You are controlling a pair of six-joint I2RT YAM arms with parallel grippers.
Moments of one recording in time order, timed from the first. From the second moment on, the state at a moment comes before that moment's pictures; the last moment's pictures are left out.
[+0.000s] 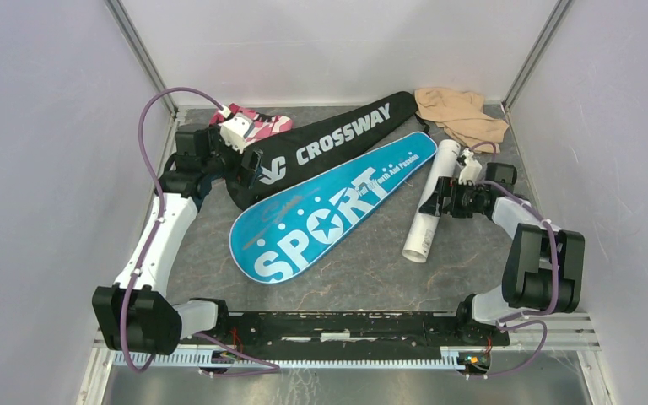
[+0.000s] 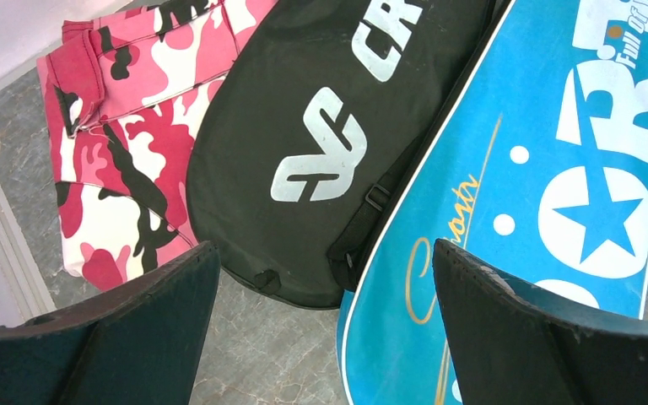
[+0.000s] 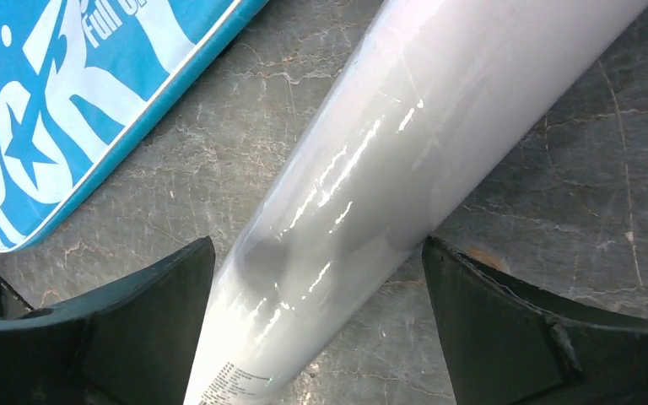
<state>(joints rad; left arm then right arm) -0.08 1.23 1.10 -0.44 0.34 0.38 -0.21 1.49 0.75 -0.25 -0.68 -0.05</state>
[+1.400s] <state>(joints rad) -0.04 0.84 0.84 -0.07 0.30 0.09 -0.21 0.82 0.86 -0.20 -0.52 -0.39</state>
